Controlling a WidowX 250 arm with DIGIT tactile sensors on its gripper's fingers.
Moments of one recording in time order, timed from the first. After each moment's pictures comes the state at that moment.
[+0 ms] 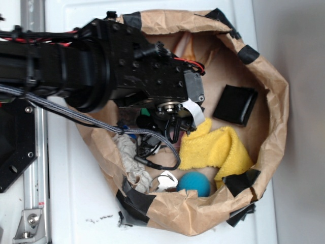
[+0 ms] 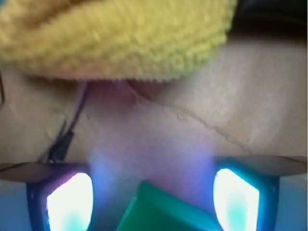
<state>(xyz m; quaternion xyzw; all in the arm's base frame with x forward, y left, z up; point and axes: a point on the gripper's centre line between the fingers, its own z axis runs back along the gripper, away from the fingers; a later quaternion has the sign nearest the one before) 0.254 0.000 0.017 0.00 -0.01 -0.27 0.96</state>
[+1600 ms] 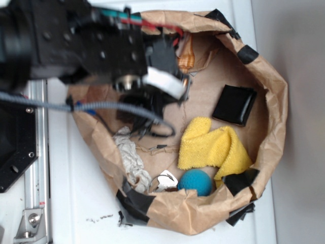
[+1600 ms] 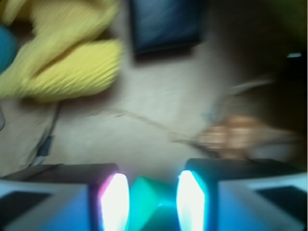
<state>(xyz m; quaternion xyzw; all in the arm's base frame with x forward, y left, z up) 0.250 0.052 0.073 0.05 -0.11 -0.12 0.99</state>
